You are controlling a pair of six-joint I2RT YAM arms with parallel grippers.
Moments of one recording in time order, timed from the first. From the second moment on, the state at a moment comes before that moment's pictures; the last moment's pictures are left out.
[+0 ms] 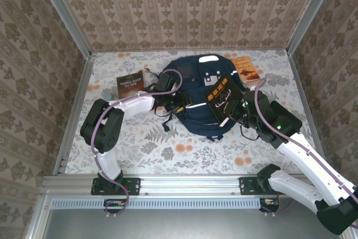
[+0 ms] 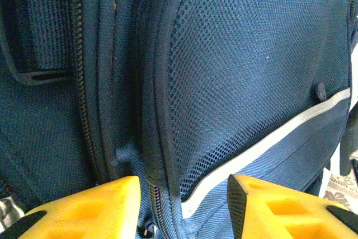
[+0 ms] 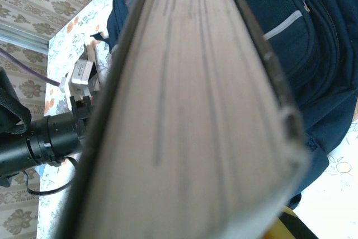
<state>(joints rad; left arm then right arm) -0.63 1.82 1.16 -0.28 0.40 -0.94 0.50 0.88 0.87 -0.65 0.05 0.89</state>
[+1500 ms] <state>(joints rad) -0.85 1.69 1.47 -0.72 0.06 -0.28 0.21 0.78 0.90 -0.91 0.09 0.79</state>
